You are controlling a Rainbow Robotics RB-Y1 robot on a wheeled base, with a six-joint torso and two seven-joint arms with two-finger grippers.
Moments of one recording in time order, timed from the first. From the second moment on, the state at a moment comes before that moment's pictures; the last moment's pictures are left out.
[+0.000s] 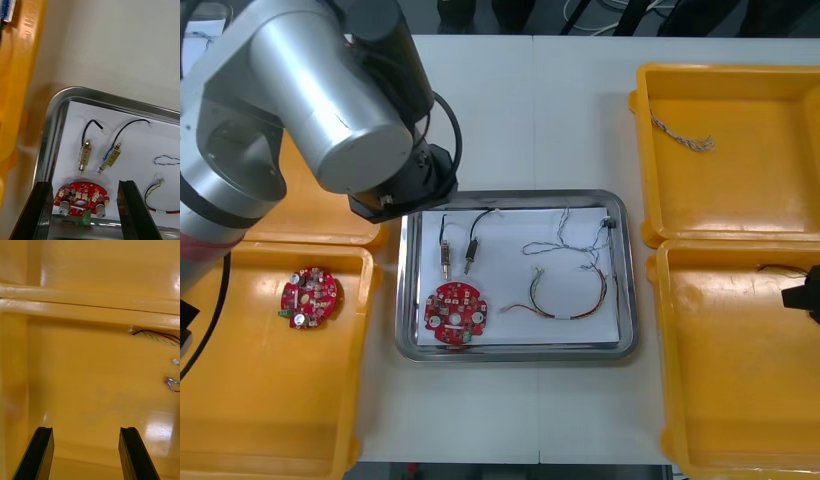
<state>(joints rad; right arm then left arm) -0.03 -0.60 -0.46 -2.35 -0.87 1.92 1.47 -0.86 0.62 -0.52 -1.97 0.71 1.84 -0.30</state>
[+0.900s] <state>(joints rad) -0.40 -0.82 0.00 -2.35 -1.20 1.92 1.47 -0.70 0.79 -0.05 -1.98 0.93 1.91 -0.67</state>
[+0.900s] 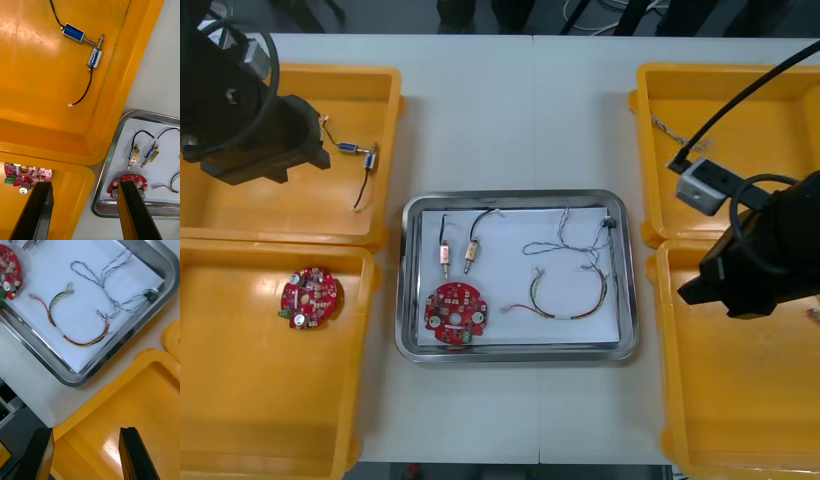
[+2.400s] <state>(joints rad) -0.80 -0.55 1.03 -2.11 -0.78 1.73 1.53 -0.36 0.87 0.26 -1.99 0.96 1.91 -1.14</state>
